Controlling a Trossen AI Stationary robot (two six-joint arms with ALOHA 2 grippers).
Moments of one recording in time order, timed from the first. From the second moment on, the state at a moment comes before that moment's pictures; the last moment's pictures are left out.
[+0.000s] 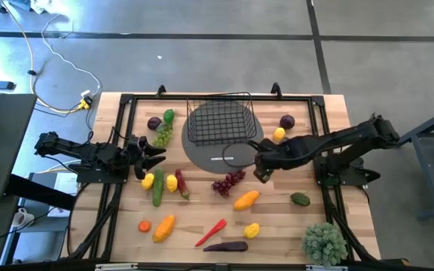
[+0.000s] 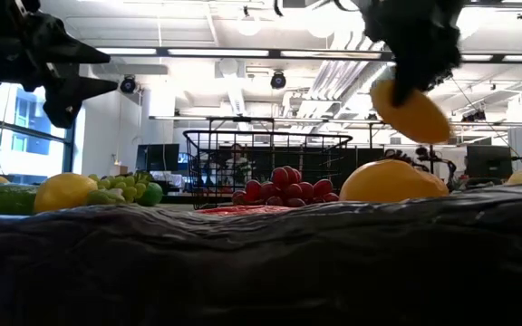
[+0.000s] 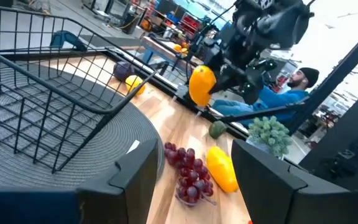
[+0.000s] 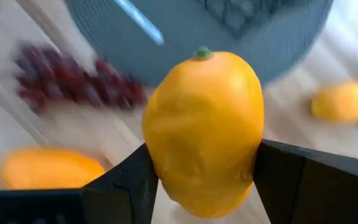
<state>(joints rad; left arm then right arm) -0.14 0.07 0.04 -0.03 -0.42 -0.55 0.19 1.43 1.20 -1.06 0.33 0.86</state>
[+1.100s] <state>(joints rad) -0.14 0.07 0.04 0.01 -0.43 -0.63 -0.39 1.47 1.26 -0.38 0.08 0.11</state>
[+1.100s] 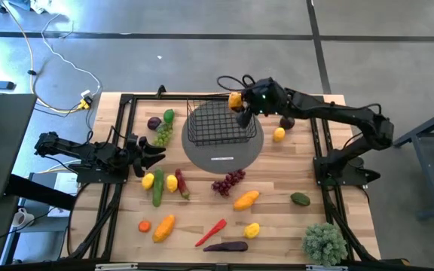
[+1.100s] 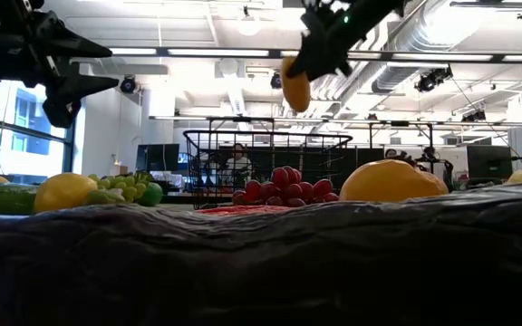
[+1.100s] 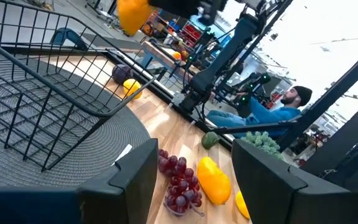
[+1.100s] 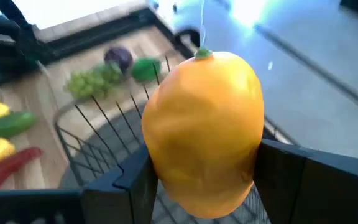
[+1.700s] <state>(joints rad) -0.14 0.07 0.04 0.00 -0.46 -0.76 -0.46 1.69 1.25 -0.40 -0.03 0.07</state>
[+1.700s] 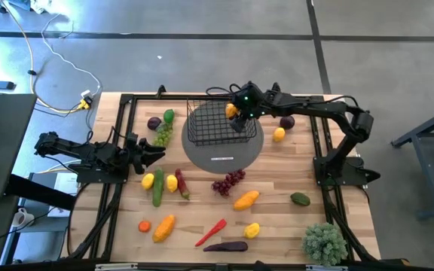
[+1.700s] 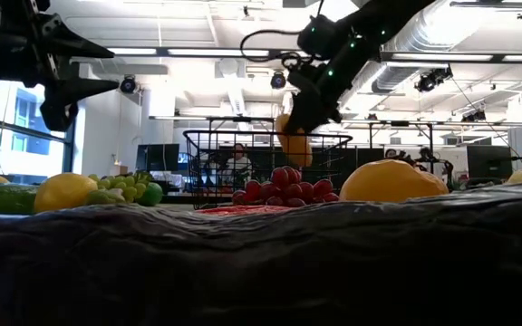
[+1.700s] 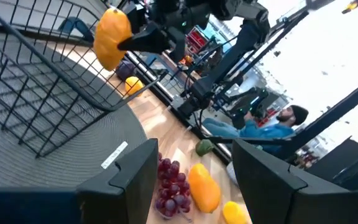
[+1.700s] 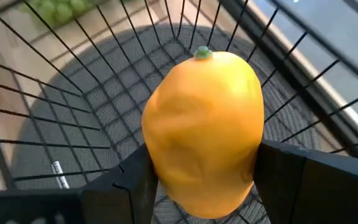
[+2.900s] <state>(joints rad) -0.14 0.07 0.04 0.00 -0.51 -0.88 -0.46 1.76 1.25 -0.41 0.08 0.03</state>
